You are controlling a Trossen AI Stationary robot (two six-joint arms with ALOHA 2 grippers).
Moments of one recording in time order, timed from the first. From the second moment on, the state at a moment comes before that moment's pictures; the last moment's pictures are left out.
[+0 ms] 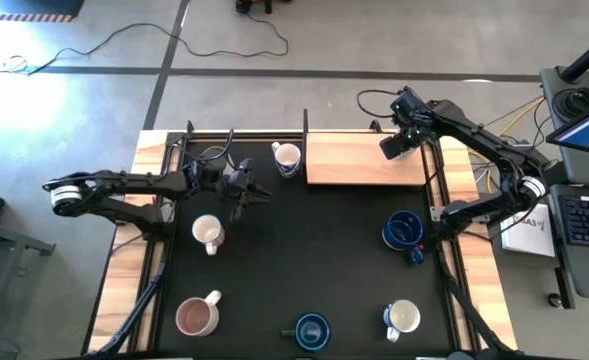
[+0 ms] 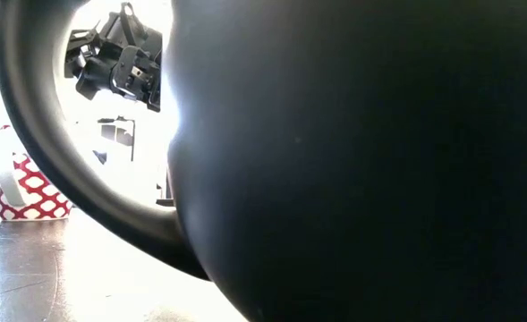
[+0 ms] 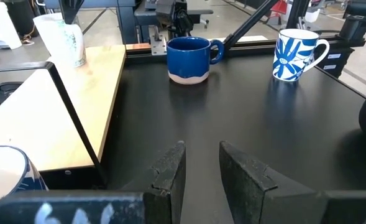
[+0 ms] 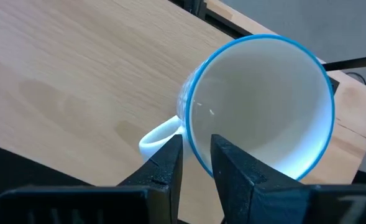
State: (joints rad) left arm 0.40 1.21 0.47 0.43 0.53 0.21; right arm -0.92 1.35 1.17 -1.08 0.16 0.15
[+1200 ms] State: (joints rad) left arm 0.40 1.21 0.47 0.43 0.52 0.20; right arm -0.88 1.35 1.20 -1.01 0.11 0.13
